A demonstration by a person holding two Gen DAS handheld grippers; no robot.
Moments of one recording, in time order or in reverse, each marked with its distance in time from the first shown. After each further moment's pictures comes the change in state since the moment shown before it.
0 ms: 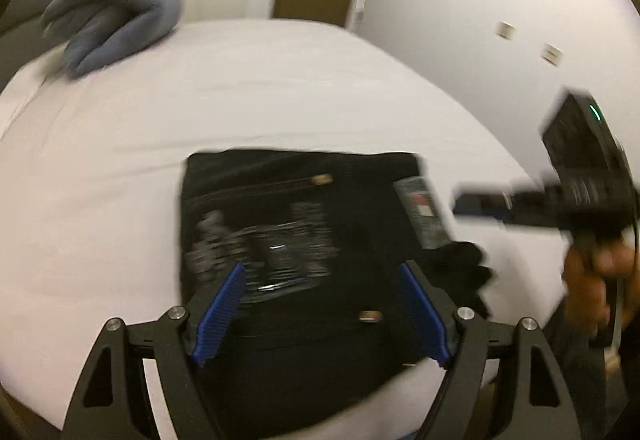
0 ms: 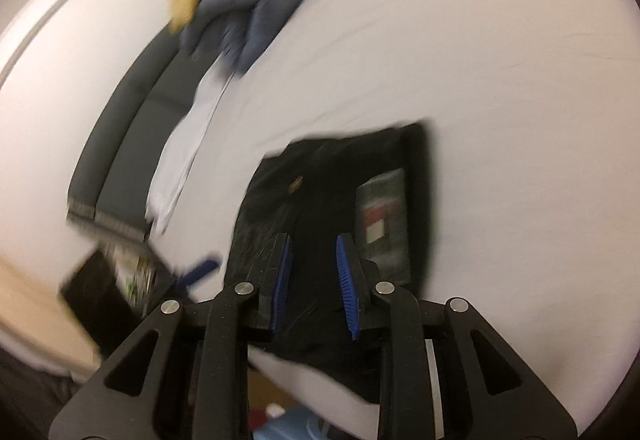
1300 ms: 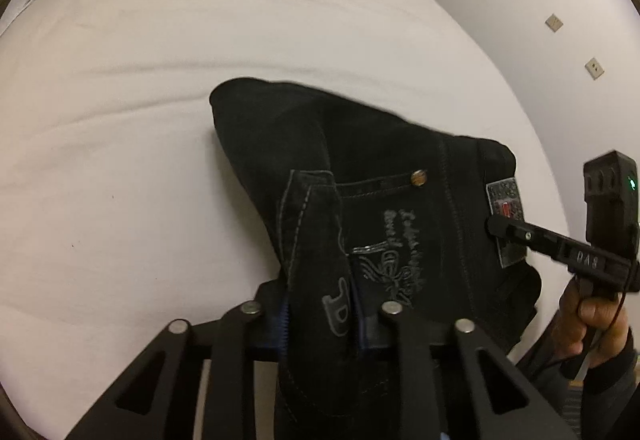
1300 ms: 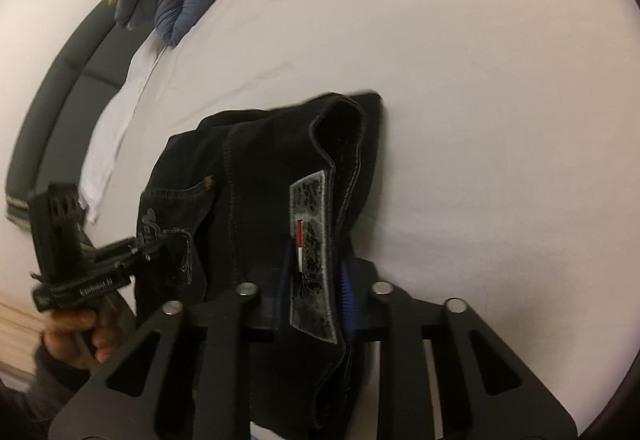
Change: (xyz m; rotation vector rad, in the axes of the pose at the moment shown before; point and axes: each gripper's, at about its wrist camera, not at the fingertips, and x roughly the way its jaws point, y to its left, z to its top) left arm 0.041 0.046 0.015 -0.140 0.305 -0.074; right arm 0.035 -0.022 0.020 0.002 0.066 -0.270
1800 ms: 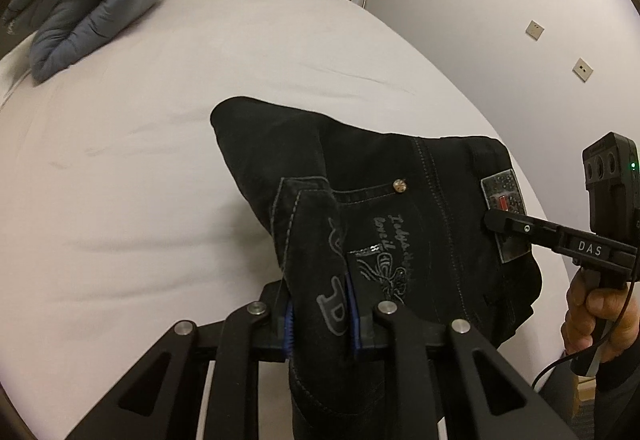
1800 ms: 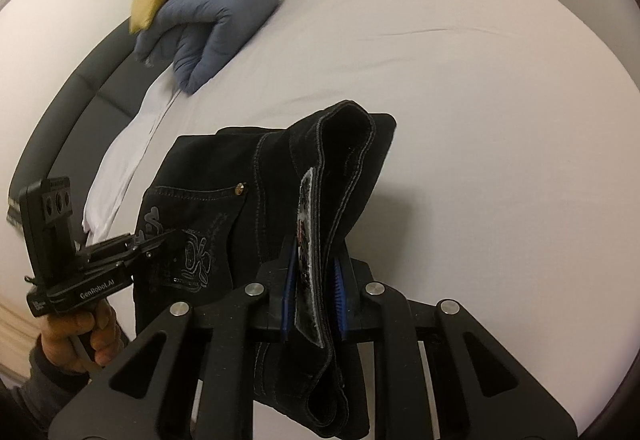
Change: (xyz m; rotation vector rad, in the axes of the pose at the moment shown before) left arm -0.006 -0.056 0.089 0.130 -0.144 0.044; right arm -0.062 -0.016 0.107 -0.045 -0.141 0.016
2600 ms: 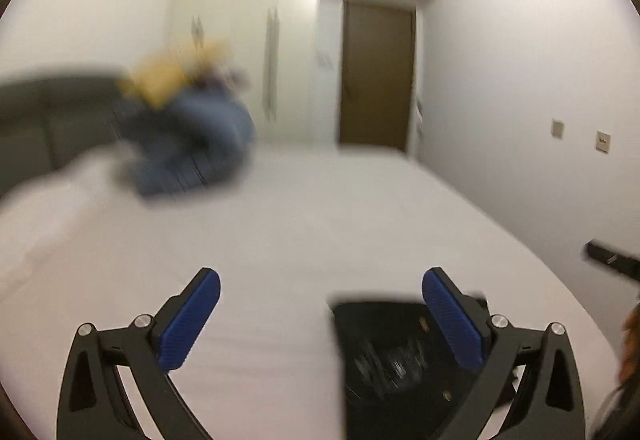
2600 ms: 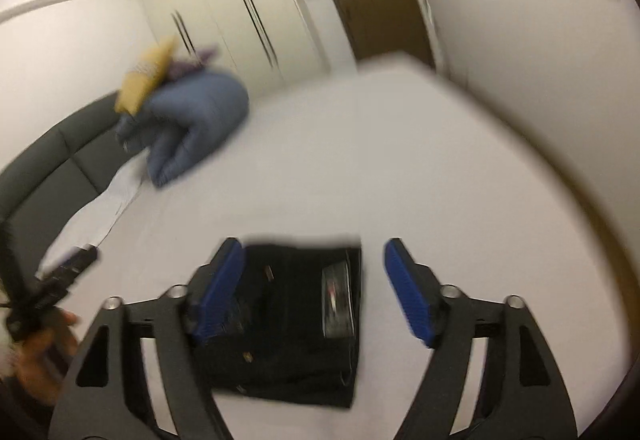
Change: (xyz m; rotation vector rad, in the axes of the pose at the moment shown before) left arm -0.163 -0.035 -0.050 0.033 -0.696 0.353; right arm -0.166 0.017 -0.050 -0.113 -0.547 -0.224
